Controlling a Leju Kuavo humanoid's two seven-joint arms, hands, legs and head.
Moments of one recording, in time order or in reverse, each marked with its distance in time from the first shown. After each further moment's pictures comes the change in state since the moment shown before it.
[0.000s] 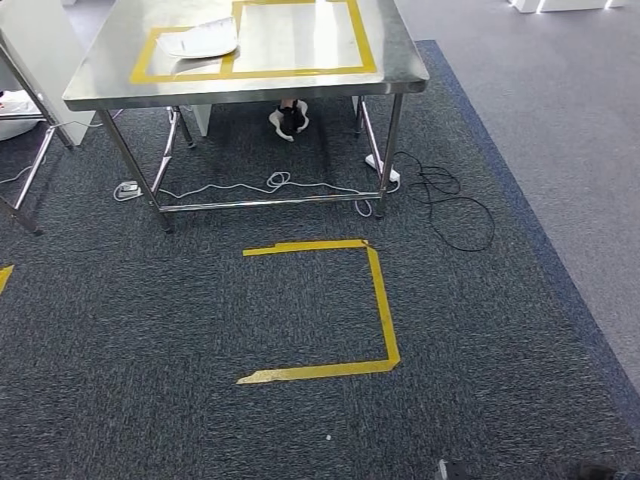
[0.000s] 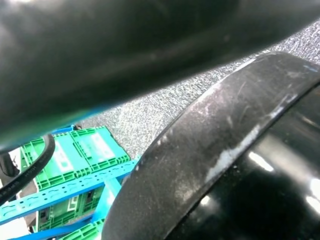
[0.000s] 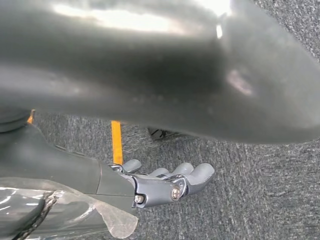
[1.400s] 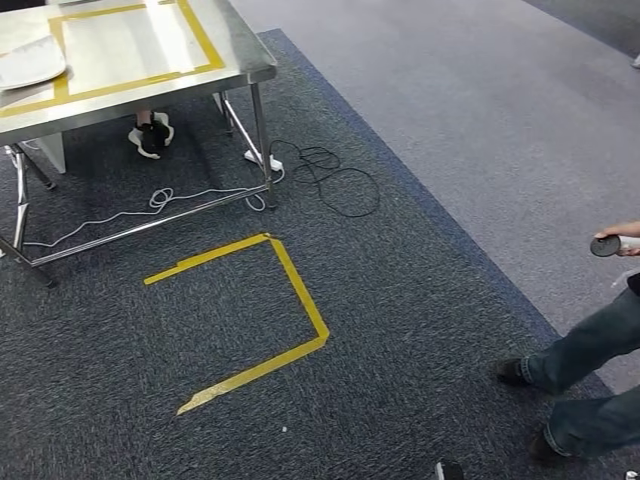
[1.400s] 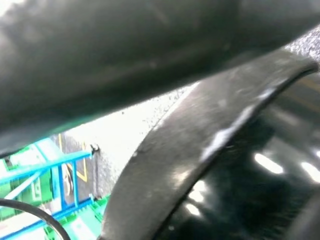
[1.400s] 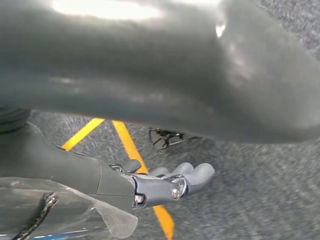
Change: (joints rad) left arm 0.006 -0.004 0.008 0.003 -0.017 -0.007 0.017; right arm -0.001 0.000 -0.018 0.001 -0.009 0.003 0.010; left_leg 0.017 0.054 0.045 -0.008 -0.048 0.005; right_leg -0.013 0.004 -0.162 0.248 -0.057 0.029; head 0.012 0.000
